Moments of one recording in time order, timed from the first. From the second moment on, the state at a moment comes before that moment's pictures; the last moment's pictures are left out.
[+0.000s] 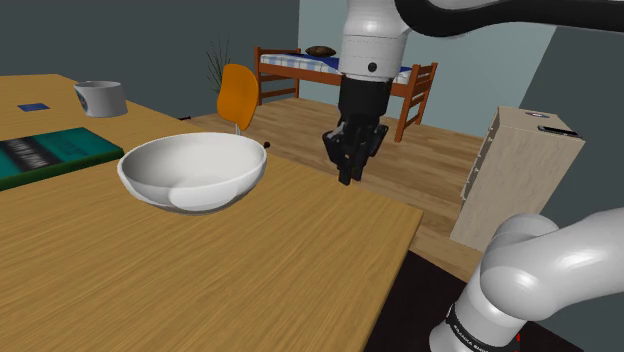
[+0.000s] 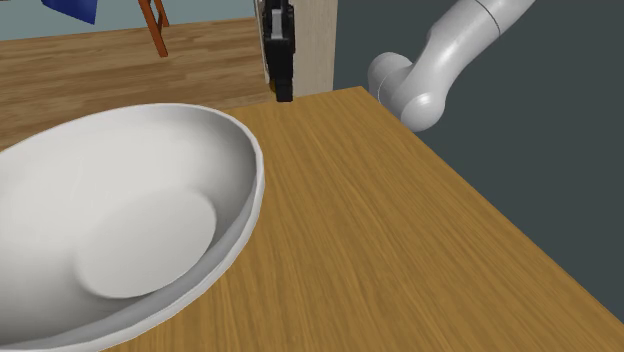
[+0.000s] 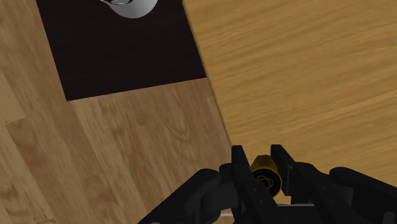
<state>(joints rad) -0.03 -0.74 0.39 -2.21 0.26 1.51 0.42</state>
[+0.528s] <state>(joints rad) -0.04 -0.70 0.37 -2.08 0.24 1.41 0.43</state>
